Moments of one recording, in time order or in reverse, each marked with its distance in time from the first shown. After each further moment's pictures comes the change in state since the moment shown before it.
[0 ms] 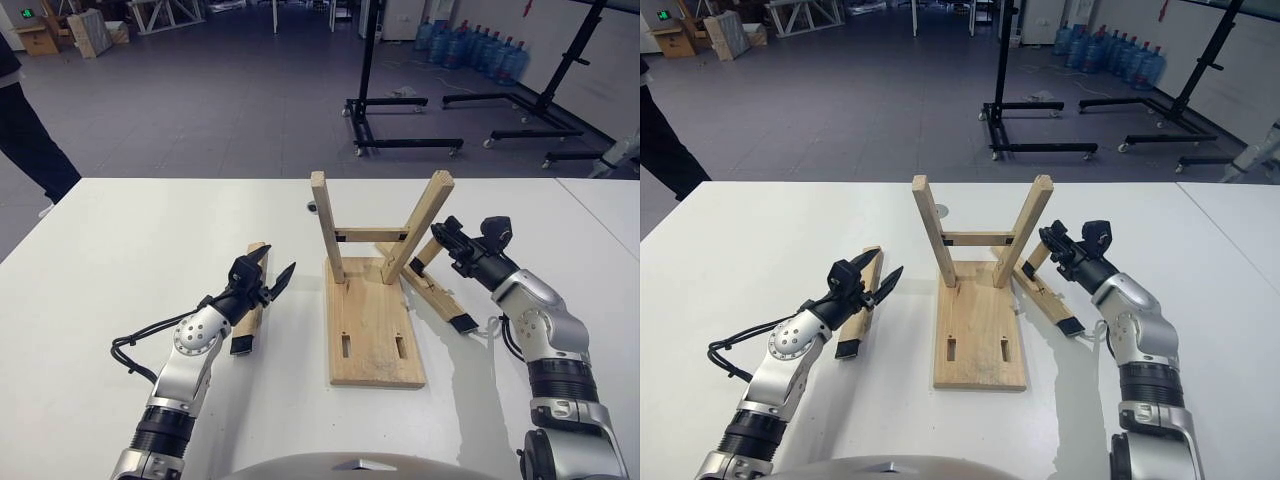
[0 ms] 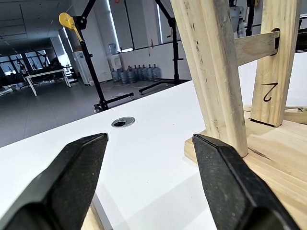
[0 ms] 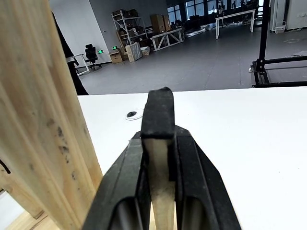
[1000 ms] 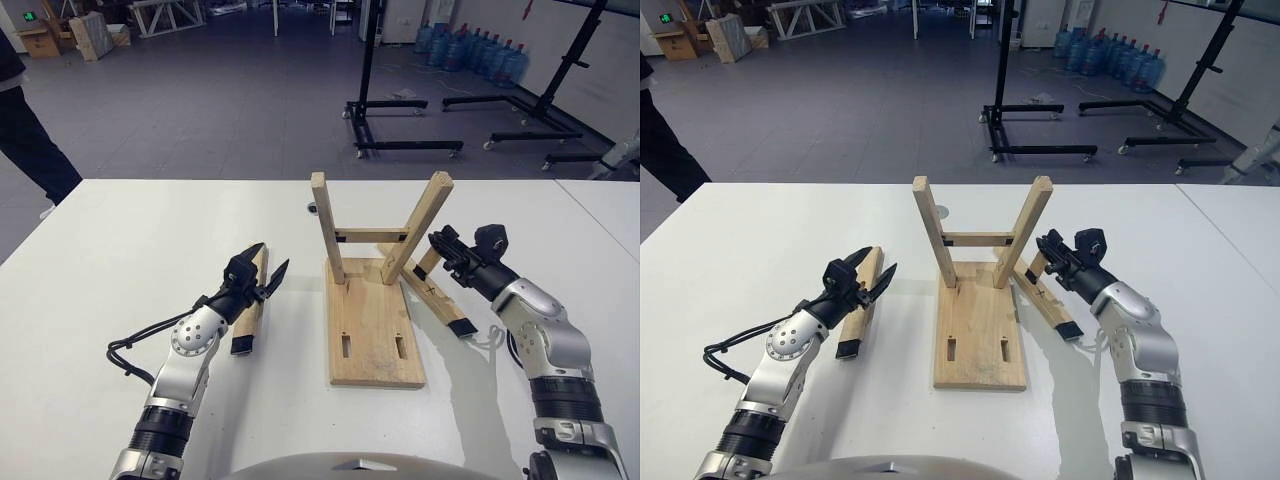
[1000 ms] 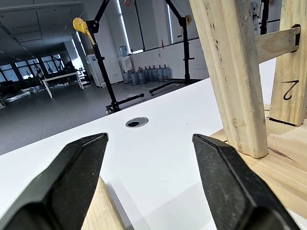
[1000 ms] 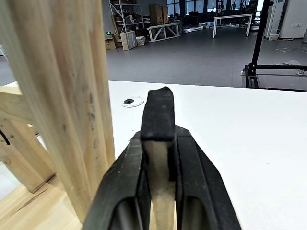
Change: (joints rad) left arm 0.000 0.000 0.019 0.018 0.029 -0.029 0.039; right arm 0.114 0.005 0.038 -0.161 -0.079 0.021 -0.054
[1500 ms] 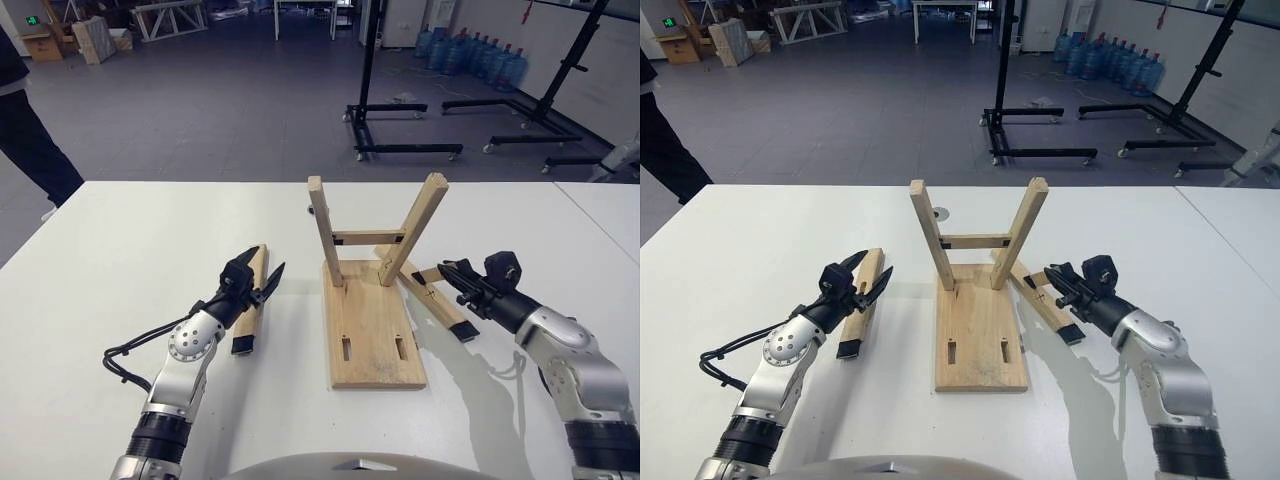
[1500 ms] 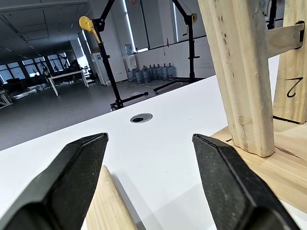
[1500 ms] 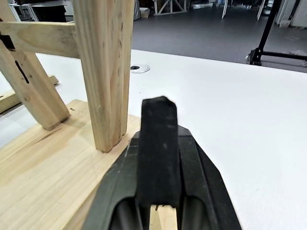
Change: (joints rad) left arm 0.041 -0.001 0.009 -0.004 0.004 -0.011 0.014; right arm 0.239 -0.113 -0.006 -0.232 0.022 0.097 0.024
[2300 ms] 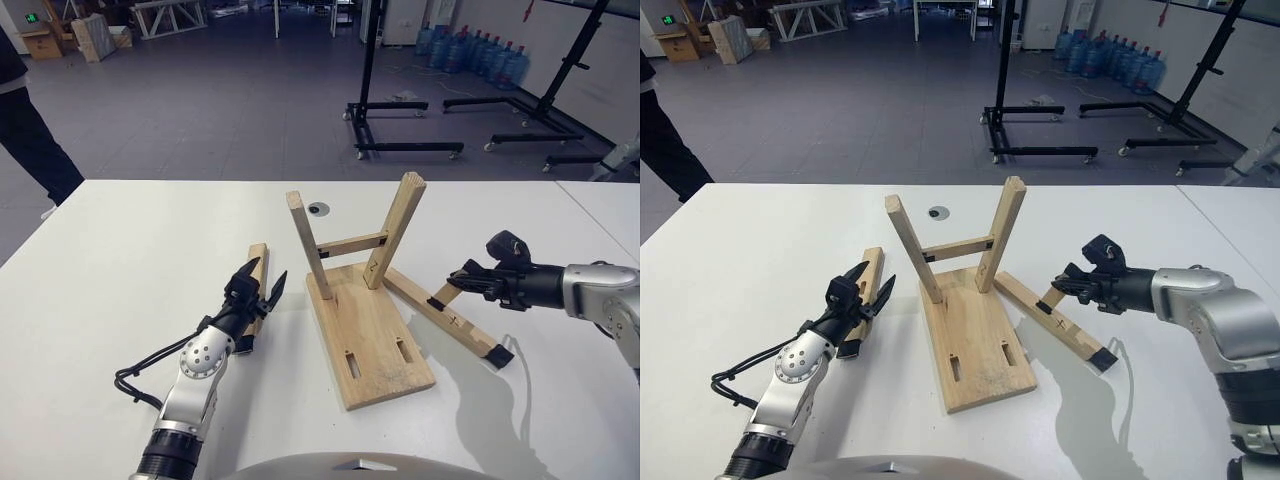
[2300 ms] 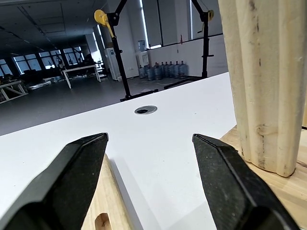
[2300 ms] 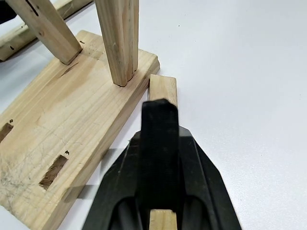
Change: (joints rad) left arm 0.060 -0.069 -0.026 0.002 0.055 -0.042 0.104; right arm -0.240 -0.426 0.126 -0.037 0.053 0.462 0.281
